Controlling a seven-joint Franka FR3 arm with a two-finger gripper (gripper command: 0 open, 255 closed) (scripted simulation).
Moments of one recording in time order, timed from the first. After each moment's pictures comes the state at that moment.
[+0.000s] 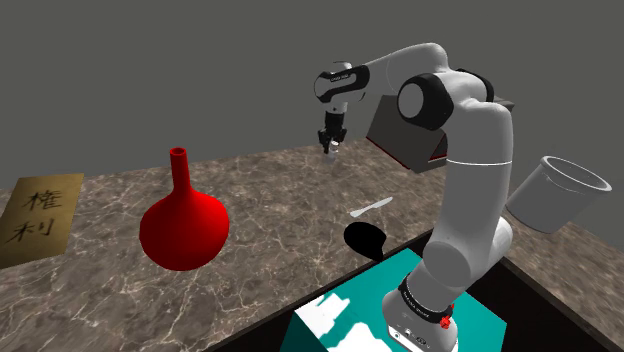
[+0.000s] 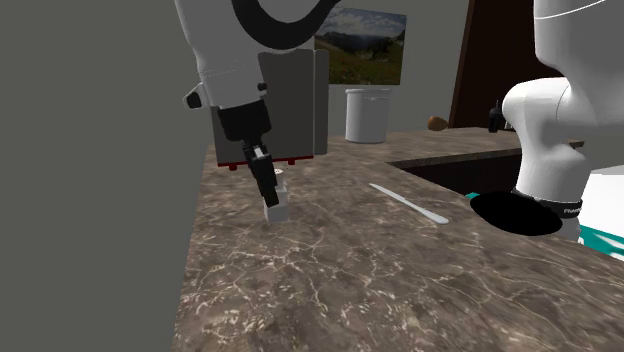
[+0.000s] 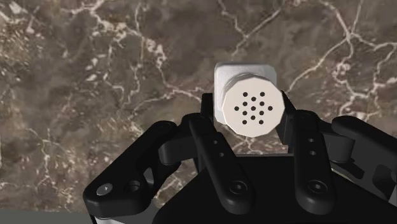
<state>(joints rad) -0.21 0.49 -0.21 -1.60 0.04 1.86 -0.22</state>
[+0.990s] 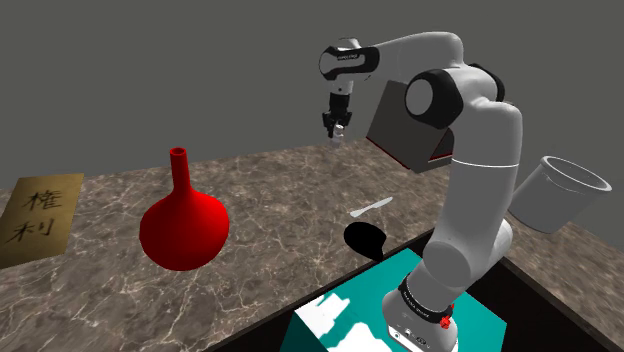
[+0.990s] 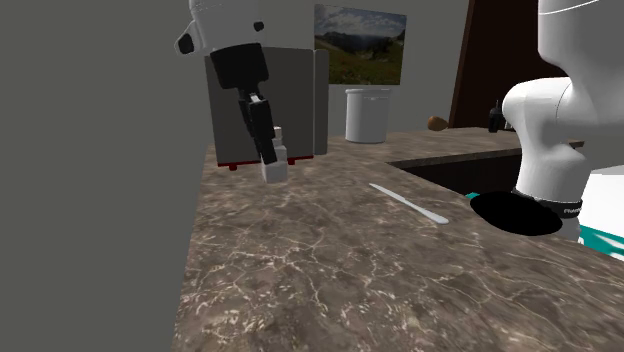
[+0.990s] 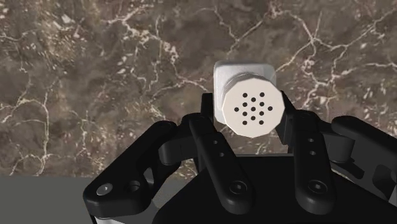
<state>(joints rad) -0.20 0.43 -0.22 -1.49 0.03 1.70 -0.22</state>
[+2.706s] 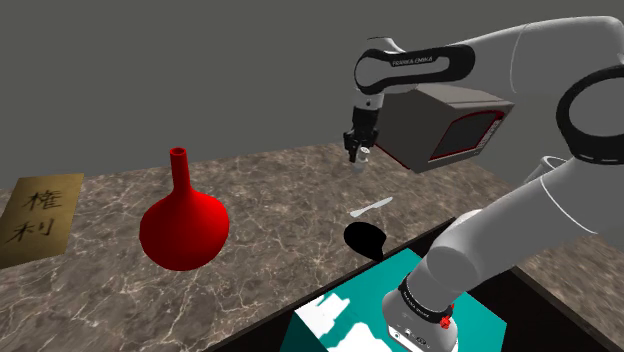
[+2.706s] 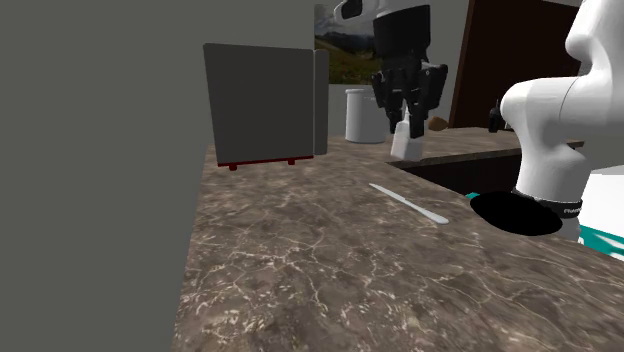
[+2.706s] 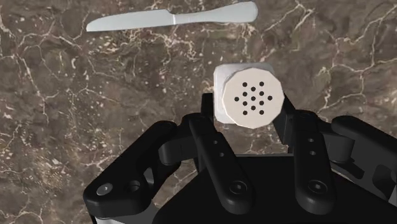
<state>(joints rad) -0.10 -0.31 -0.15 -2.29 -0.07 1.76 -0.02</state>
